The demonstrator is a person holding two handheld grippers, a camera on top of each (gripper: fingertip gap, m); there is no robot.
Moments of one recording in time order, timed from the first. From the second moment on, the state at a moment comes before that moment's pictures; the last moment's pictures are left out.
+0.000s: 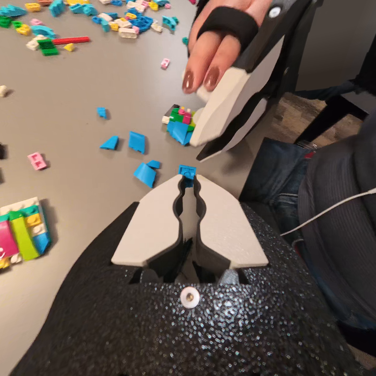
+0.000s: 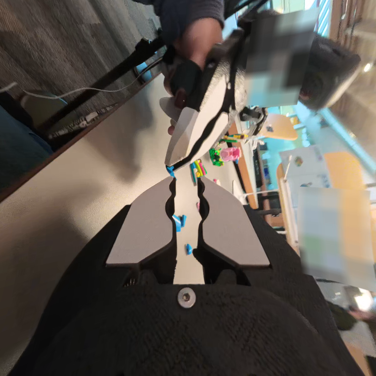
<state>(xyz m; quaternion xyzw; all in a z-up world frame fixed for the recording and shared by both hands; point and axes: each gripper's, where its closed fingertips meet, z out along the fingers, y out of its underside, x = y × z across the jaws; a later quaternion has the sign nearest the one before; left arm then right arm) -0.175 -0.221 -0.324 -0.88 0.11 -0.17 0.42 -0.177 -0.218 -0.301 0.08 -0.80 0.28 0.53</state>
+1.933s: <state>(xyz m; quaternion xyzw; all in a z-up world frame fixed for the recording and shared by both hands) -0.221 -0.209 -0.280 -0.83 0.07 -0.02 0.55 -0.200 -0.112 -0.351 -0.56 -0.77 0.21 -0.19</state>
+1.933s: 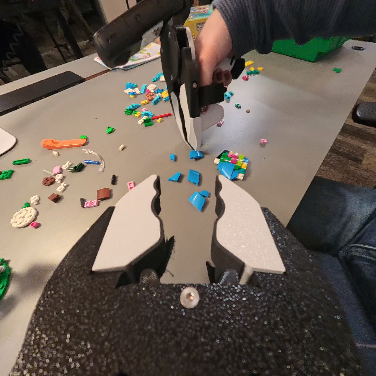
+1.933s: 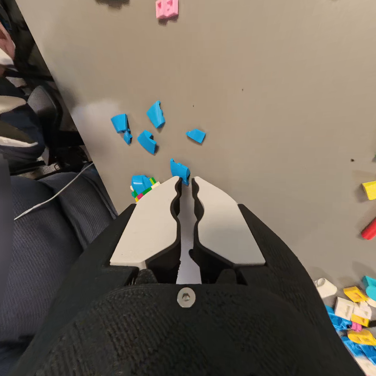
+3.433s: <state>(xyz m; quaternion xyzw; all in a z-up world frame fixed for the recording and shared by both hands) -0.278 -0.168 -0.251 -0.68 -0.03 0.27 0.68 -0.100 0.134 -0.229 -0.50 -0.36 0.24 0.75</state>
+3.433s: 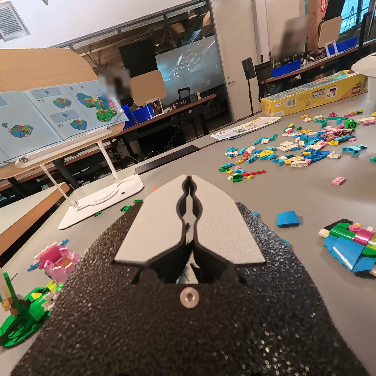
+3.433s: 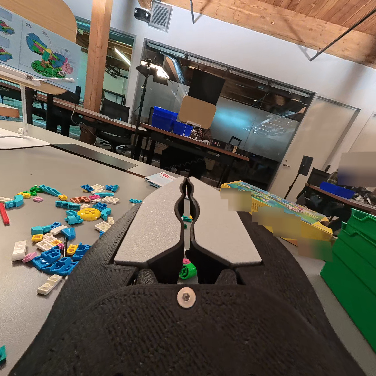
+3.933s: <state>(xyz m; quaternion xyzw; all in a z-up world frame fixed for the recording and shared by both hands) -0.281 -0.174 -0.241 -0.65 -0.05 0.23 0.72 -0.093 0.159 -0.227 -0.51 -0.34 0.23 0.76</state>
